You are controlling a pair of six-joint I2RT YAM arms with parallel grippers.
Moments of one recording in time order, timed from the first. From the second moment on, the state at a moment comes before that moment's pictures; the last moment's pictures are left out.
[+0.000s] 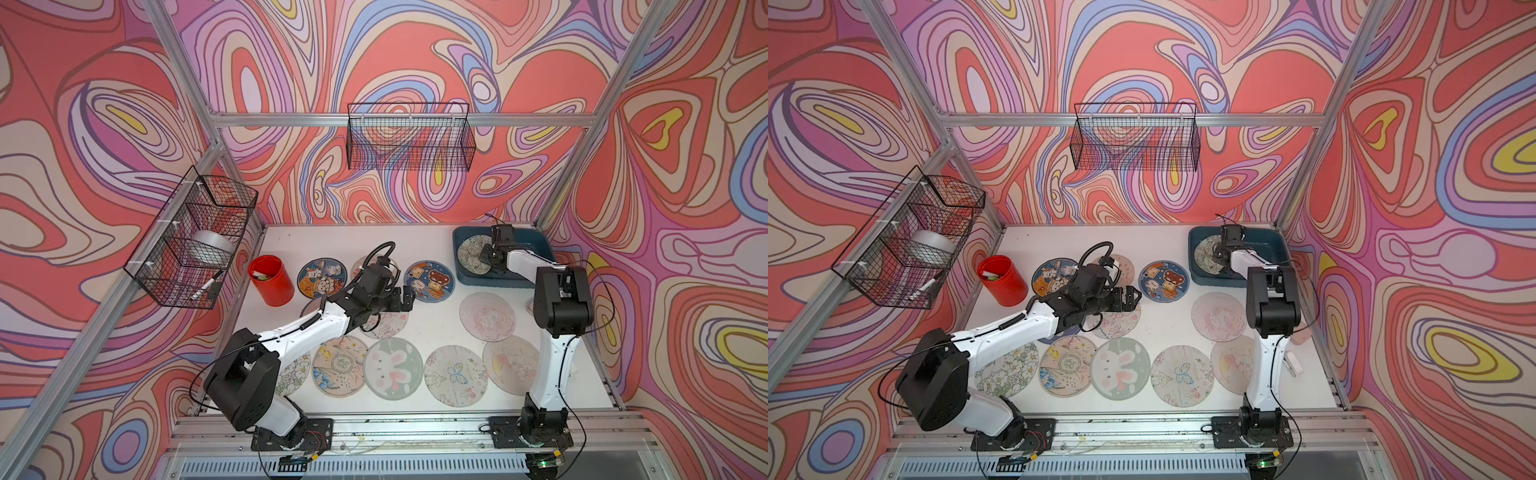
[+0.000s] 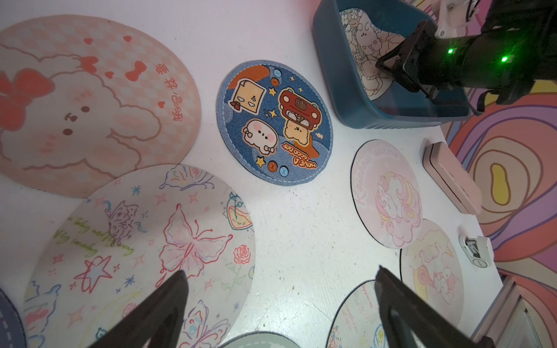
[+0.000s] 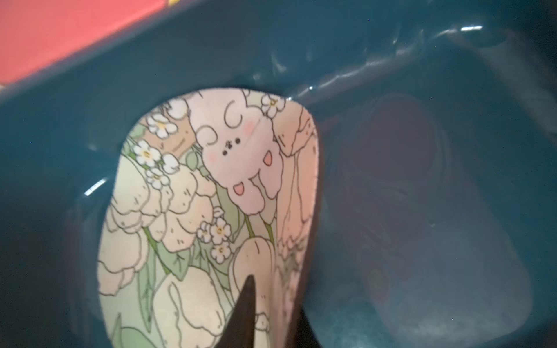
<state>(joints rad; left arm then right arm) -0.68 1.51 0.99 -0.17 0.05 -0.59 0.00 2.14 1.53 -0.26 0.18 0.39</state>
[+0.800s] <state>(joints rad) -0.68 1.53 0.99 -0.19 0.10 -0.58 0.00 1.63 1.26 -0.33 0.11 0.41</state>
